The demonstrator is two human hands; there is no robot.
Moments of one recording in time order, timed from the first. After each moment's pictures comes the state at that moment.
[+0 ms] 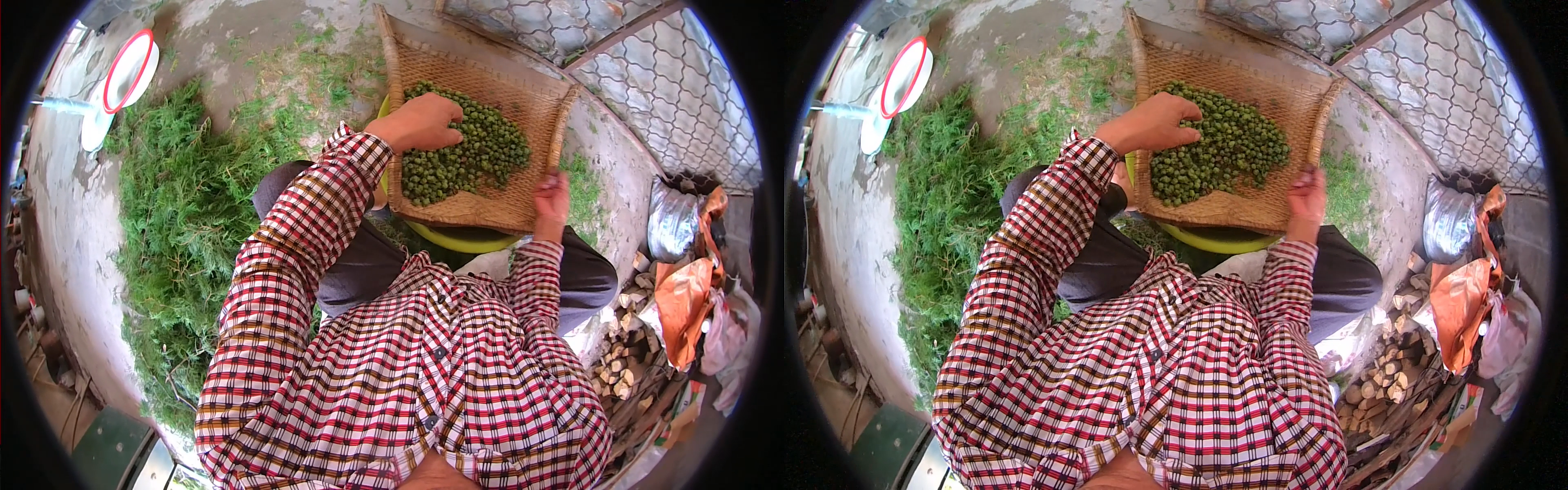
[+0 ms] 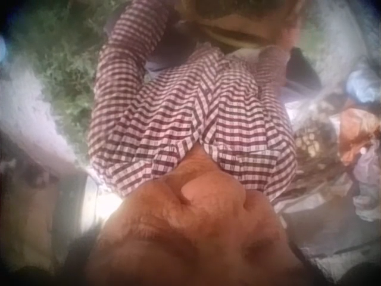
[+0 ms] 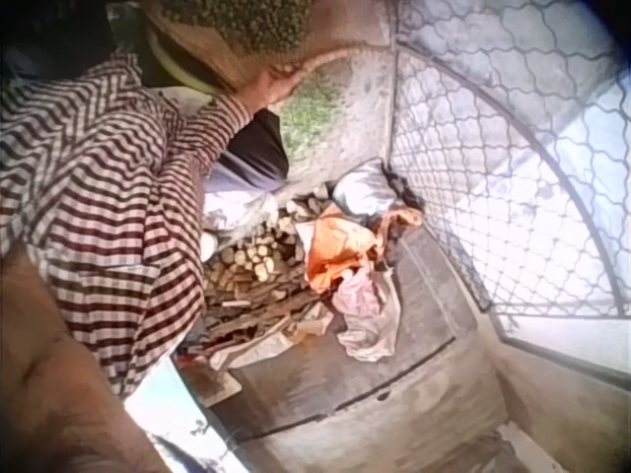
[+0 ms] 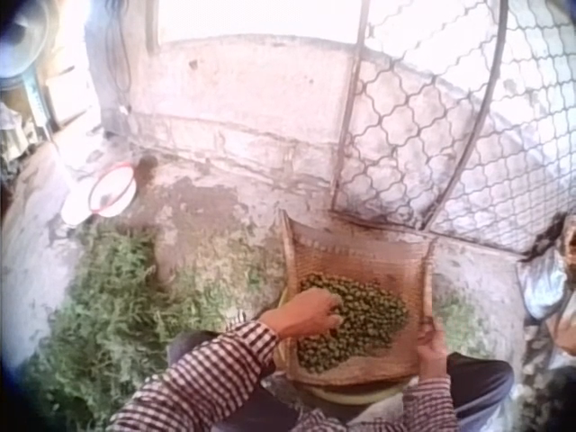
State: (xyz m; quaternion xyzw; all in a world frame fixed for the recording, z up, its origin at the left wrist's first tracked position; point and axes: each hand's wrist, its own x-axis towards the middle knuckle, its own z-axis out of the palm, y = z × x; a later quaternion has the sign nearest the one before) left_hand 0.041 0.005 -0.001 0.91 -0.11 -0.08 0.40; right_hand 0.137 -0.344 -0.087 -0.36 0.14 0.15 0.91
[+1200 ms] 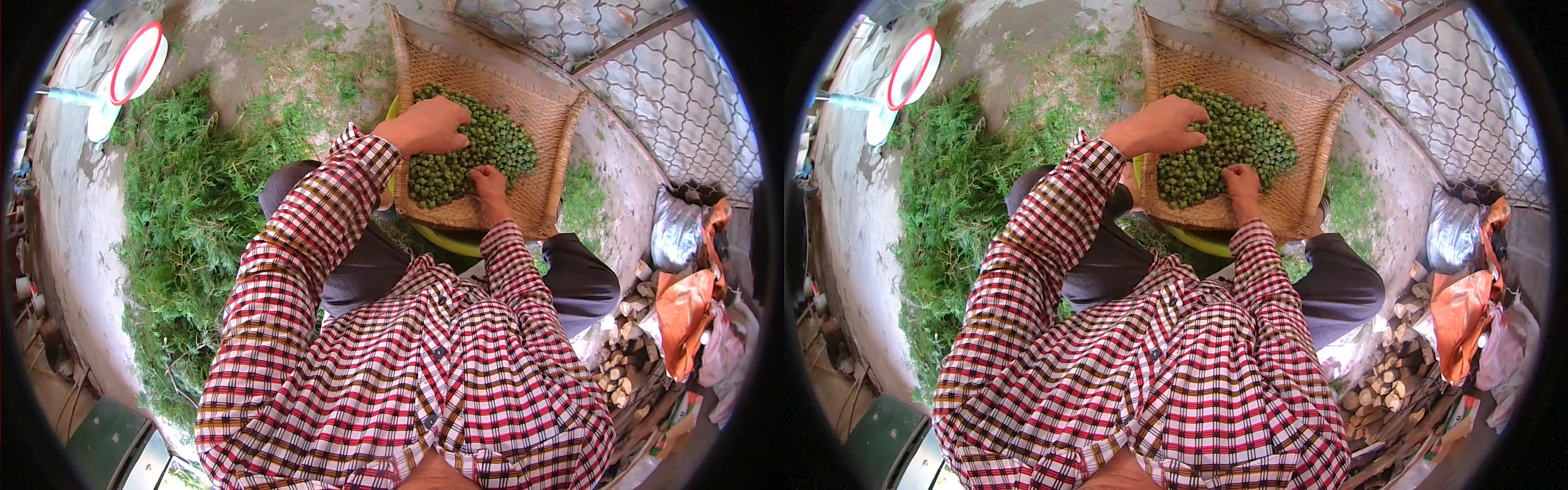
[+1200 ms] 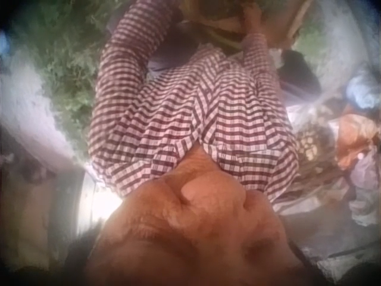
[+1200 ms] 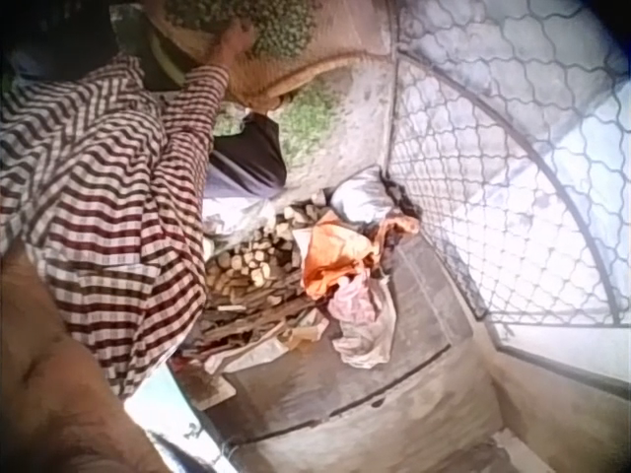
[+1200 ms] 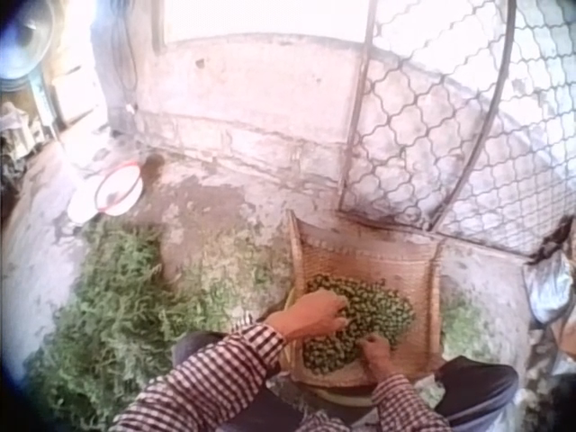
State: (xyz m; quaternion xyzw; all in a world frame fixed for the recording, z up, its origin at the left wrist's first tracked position) left_hand 0.042 0.003 -0.016 0.91 -0.12 0.01 0.39; right_hand 0.096 -0.232 -0.157 -0.88 0.11 0.25 0.38
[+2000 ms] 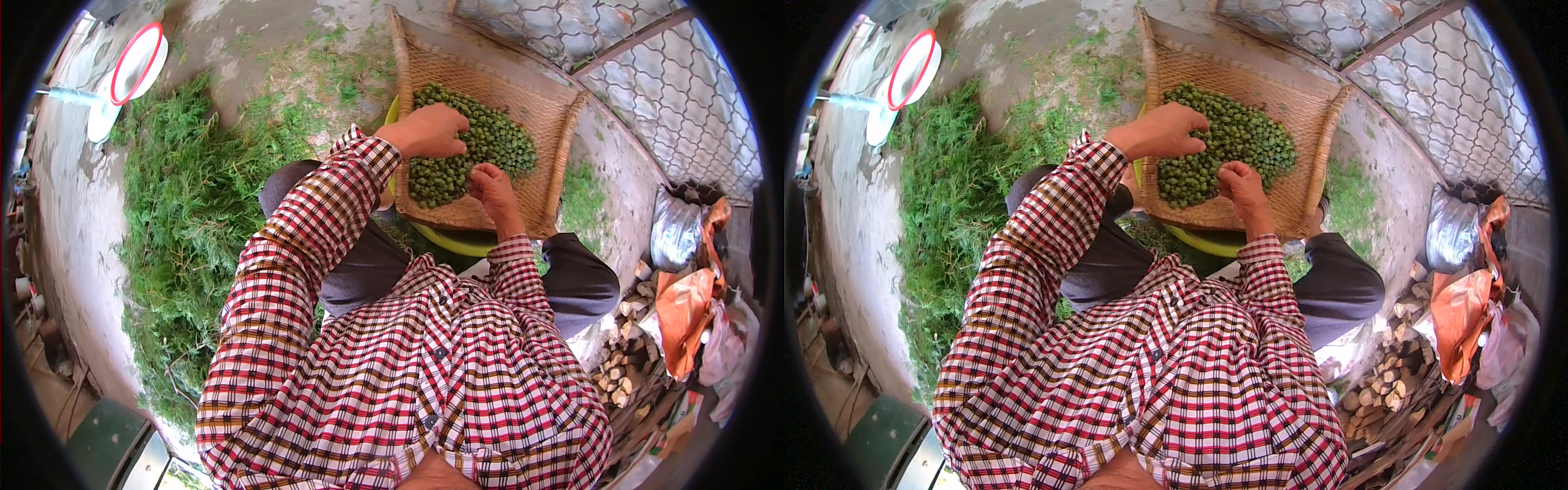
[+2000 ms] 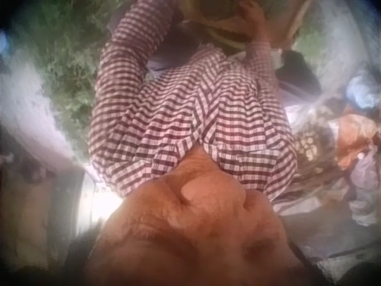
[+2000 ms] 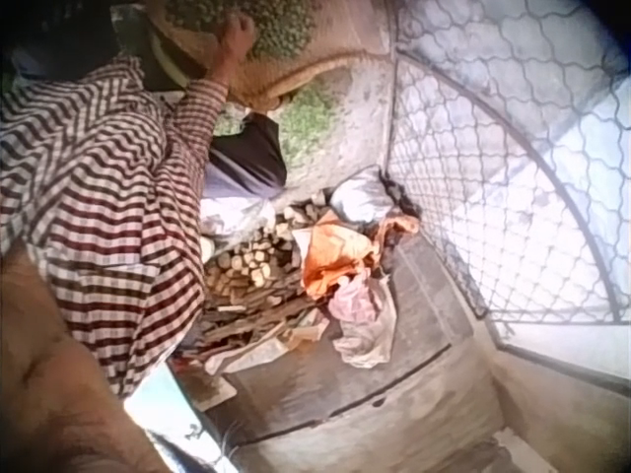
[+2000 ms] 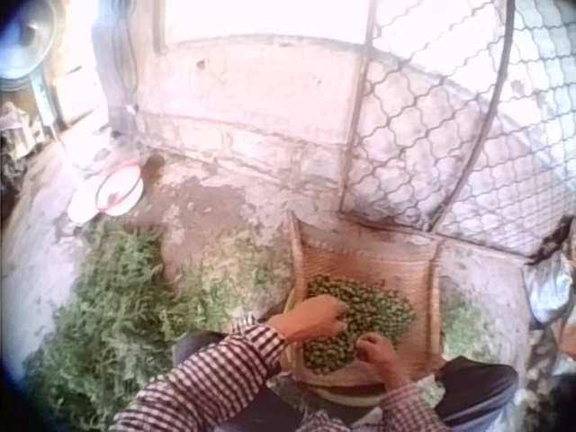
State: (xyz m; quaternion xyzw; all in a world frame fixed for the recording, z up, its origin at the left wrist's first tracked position) left_hand 0.041 0.000 -0.016 0.92 -0.12 -0.07 0.37; right_hand 0.076 -0.231 -0.097 -0.67 0.05 0.36 0.64
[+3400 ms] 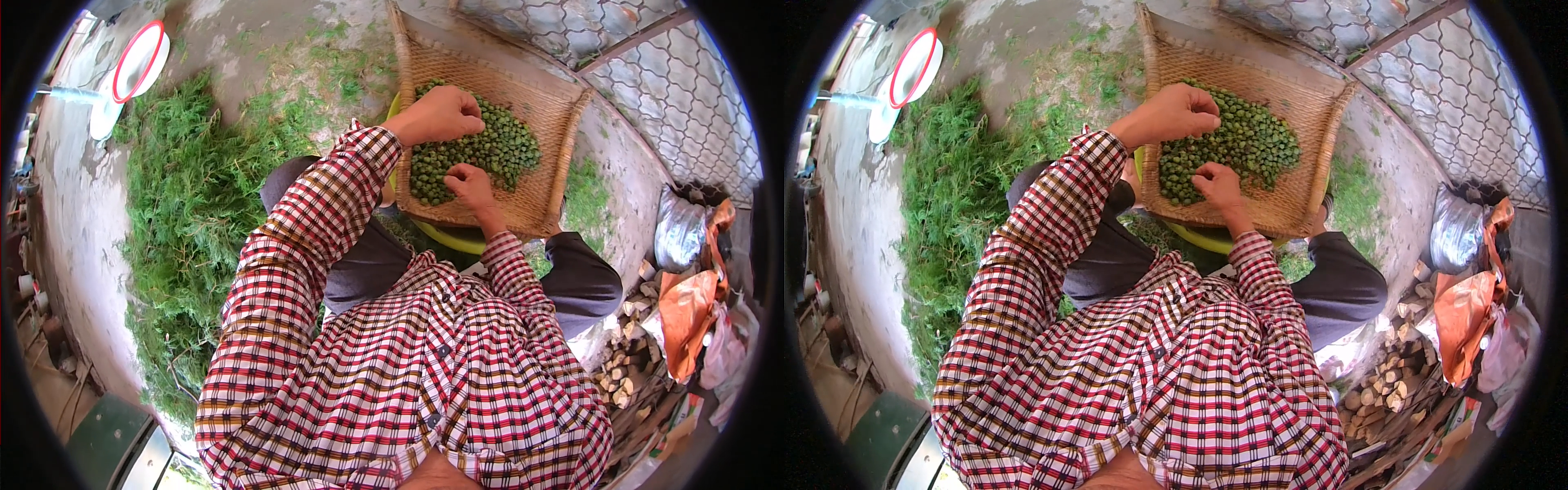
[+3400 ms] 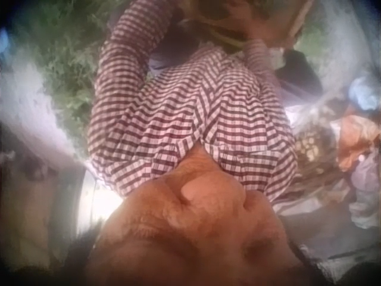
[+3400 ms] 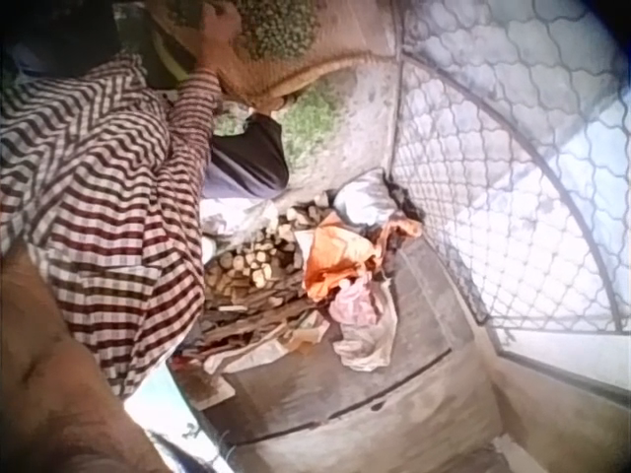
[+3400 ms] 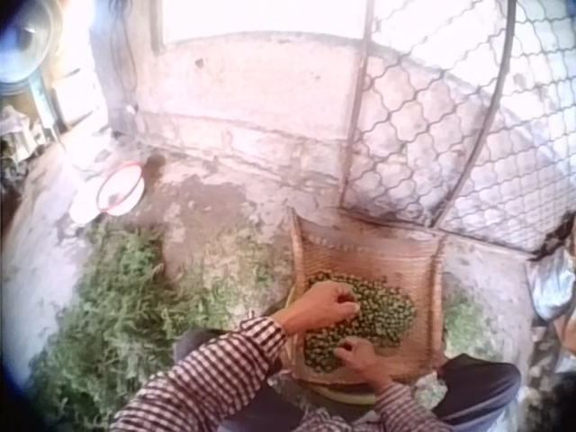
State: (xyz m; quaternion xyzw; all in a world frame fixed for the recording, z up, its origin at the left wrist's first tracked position) left_hand 0.045 0.001 -0.007 0.81 -0.04 -0.06 0.58; right_hand 0.058 -0.204 -0.124 -0.83 -0.17 0.30 0.44
